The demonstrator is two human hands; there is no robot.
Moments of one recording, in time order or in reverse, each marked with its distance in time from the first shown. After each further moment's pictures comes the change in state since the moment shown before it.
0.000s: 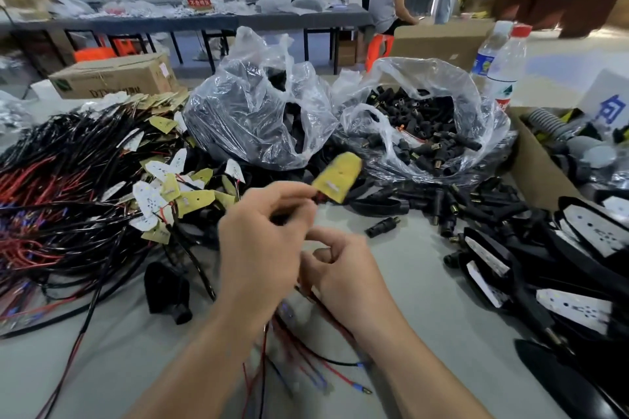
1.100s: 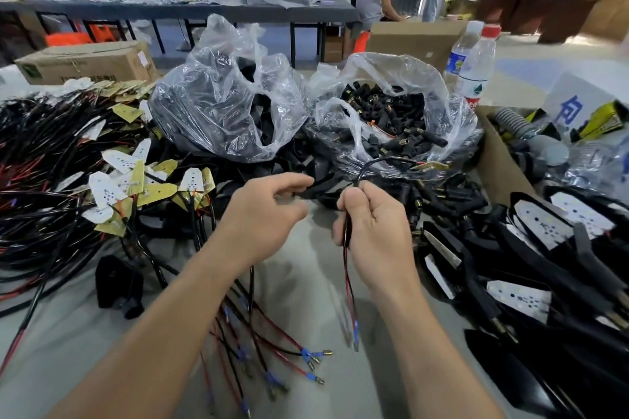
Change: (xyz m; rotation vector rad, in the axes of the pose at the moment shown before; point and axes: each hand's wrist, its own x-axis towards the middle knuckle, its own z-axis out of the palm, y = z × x) left_hand 0.031 -0.014 0.036 0.103 -0.399 -0.115; right_hand 0.009 -0.015 -0.071 -0.134 0.374 -0.176
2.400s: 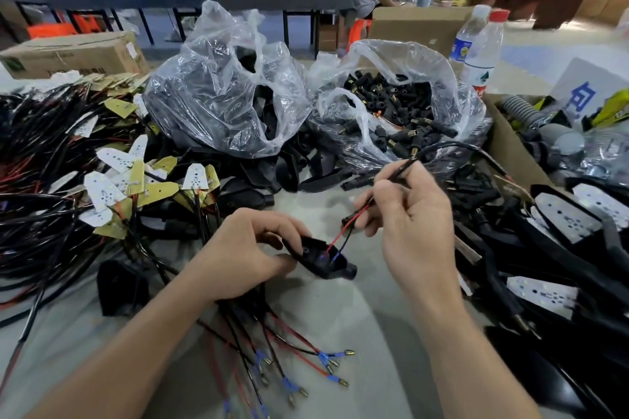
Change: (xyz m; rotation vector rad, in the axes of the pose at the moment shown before) left_hand -0.024 -0.037 -0.024 -0.151 -0.330 0.146; right_hand -0.002 -0.010 -0.011 0.159 0.044 -0.118
